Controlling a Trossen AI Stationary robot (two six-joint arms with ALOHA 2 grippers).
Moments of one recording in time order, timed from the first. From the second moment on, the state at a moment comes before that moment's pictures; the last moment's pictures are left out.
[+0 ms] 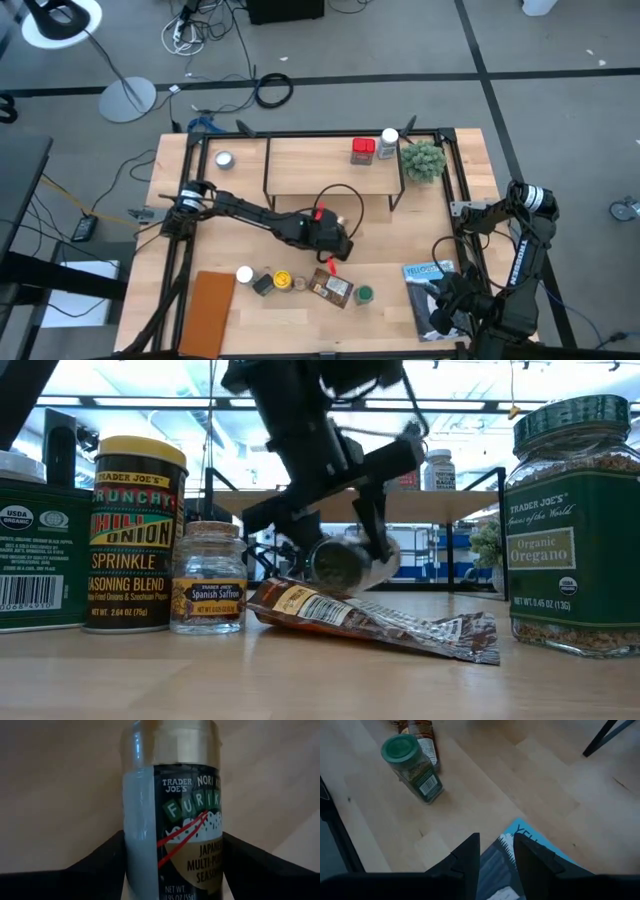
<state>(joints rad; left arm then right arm) -0.20 2.05 1.52 -0.56 -0.39 -1.15 1.25 1.68 1.33 -1.44 0.68 2.02</state>
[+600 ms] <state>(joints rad) -0.32 2.05 1.78 -0.41 -1.14 -0.59 1.25 1.68 1.33 -1.44 0.69 1.96</state>
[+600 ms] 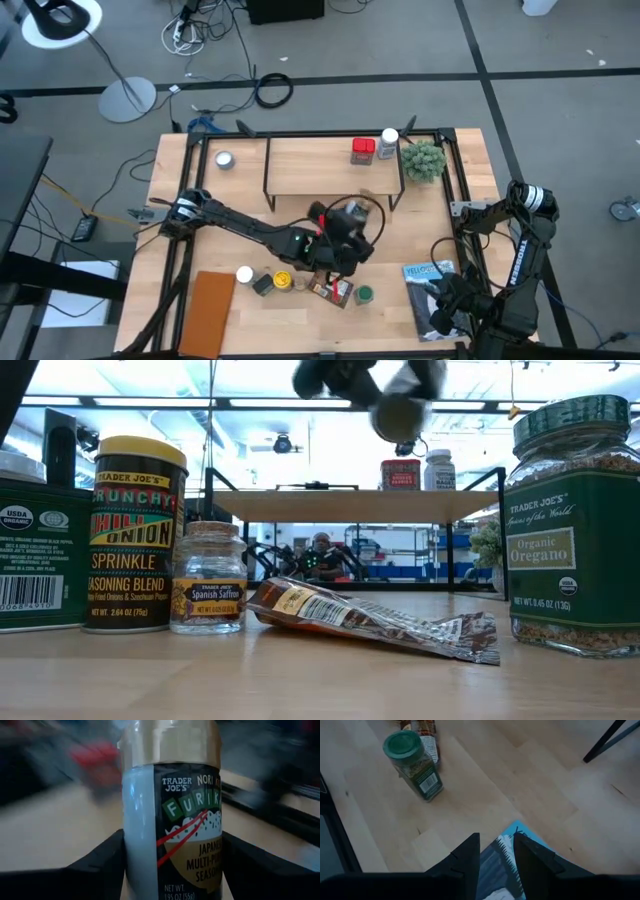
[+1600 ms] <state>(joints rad) -0.10 1.97 1.53 -0.28 -1.33 -0.33 1.24 1.68 1.33 -1.45 0.74 1.93</state>
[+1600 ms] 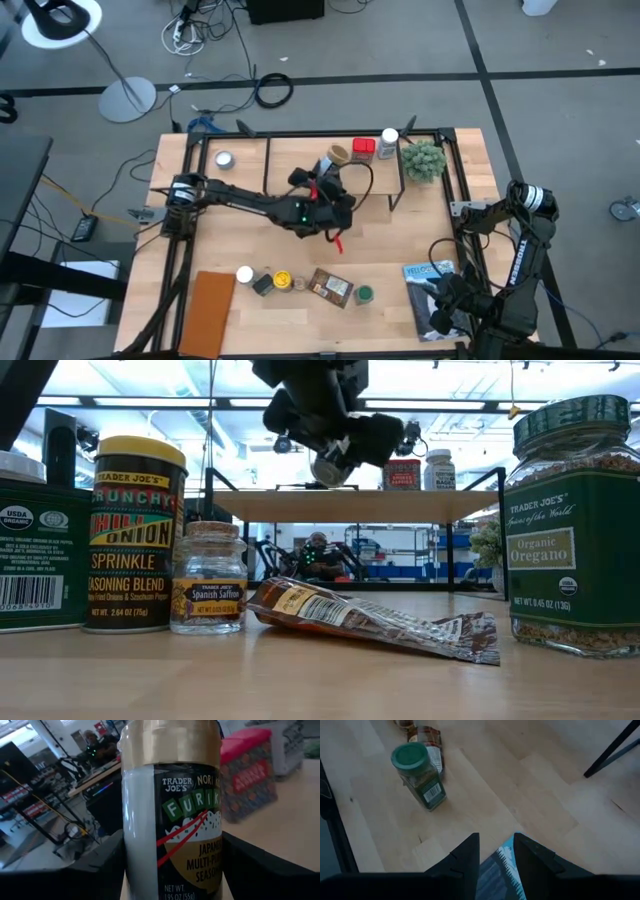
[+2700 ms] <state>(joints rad) -0.16 1.49 1.03 0.71 -1.01 0.20 1.23 1.68 1.33 -1.45 0.74 1.93</state>
